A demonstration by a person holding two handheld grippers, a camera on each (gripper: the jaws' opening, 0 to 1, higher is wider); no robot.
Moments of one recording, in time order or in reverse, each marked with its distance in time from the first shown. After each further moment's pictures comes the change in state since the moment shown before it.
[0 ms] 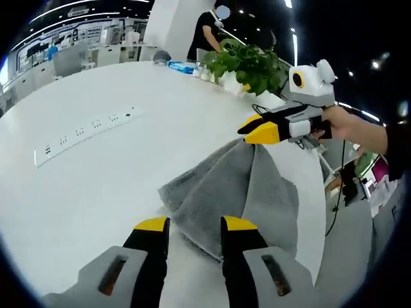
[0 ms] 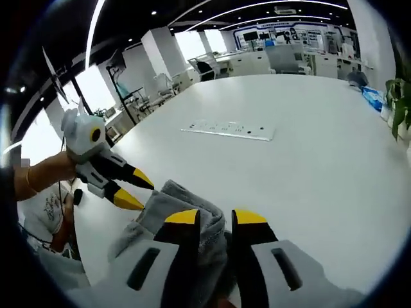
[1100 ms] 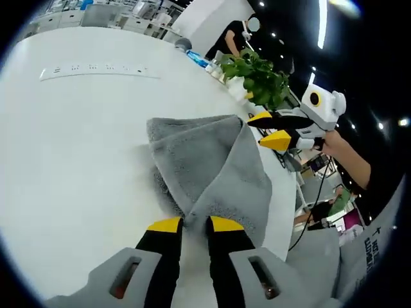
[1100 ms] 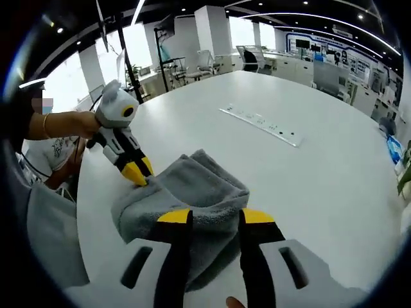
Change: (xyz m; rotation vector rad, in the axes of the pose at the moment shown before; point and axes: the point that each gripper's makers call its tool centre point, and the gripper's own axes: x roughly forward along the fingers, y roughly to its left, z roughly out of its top) left arm -0.002 -0.036 -0.050 -0.307 0.002 -0.138; right arm -0.022 0.024 -0.027 -0.278 0.125 0.096
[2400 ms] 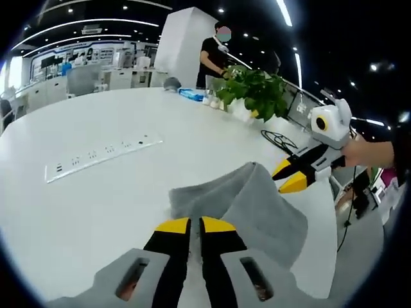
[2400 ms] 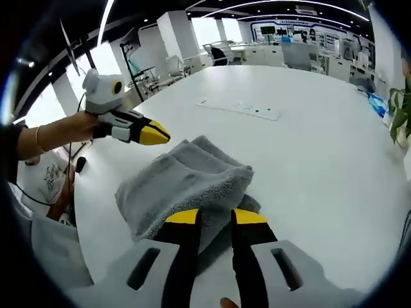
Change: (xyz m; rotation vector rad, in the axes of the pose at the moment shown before) left arm 0.009 0.020 0.098 0.365 -0.182 0.169; right arm 0.006 -0.011 -0.031 0.221 -0.005 -0.085
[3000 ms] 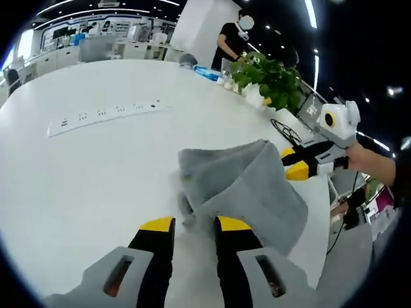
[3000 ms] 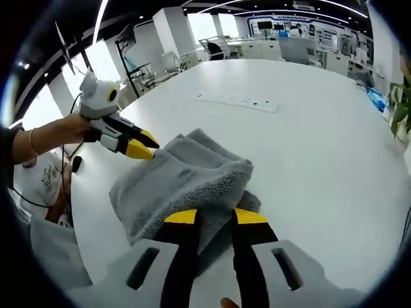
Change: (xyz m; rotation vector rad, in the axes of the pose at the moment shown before) left arm -0.006 0.005 -0.046 -0.194 0.133 0.008; right arm 0.007 -0.004 -0.009 0.033 0.035 -0.018
